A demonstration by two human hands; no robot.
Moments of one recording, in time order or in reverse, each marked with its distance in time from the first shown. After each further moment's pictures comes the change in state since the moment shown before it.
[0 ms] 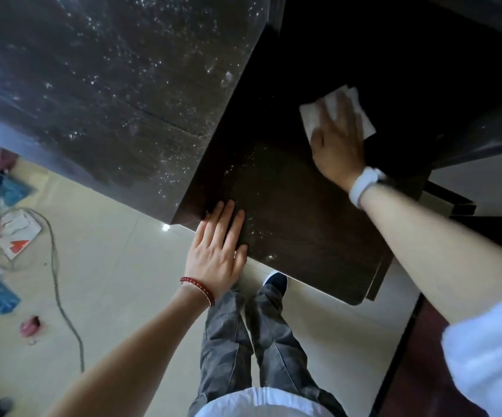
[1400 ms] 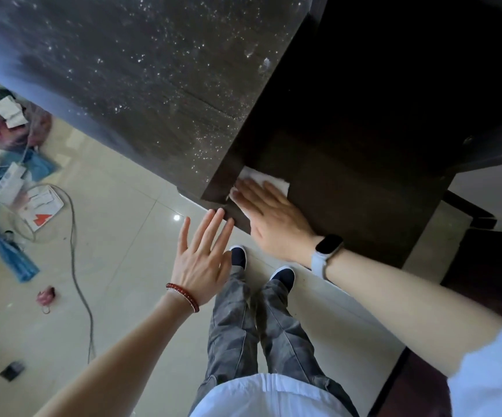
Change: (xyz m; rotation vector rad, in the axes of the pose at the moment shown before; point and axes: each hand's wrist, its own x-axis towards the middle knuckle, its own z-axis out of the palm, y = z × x) left_hand -0.053 -0.024 -0.013 0.003 -0.048 -0.074; right_hand -0.106 -0.085 0.062 -0.089 -0.205 -0.706
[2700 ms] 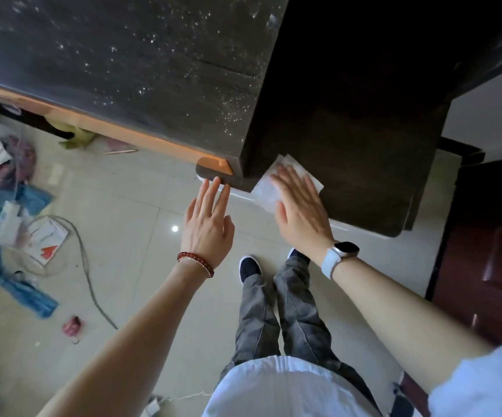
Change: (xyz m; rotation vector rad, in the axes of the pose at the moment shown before) left_hand 0.003 -0.045 -0.025 -0.239 -0.094 -0.051; right_hand -0.031 -0.067 0.031 0.110 0.282 0.549
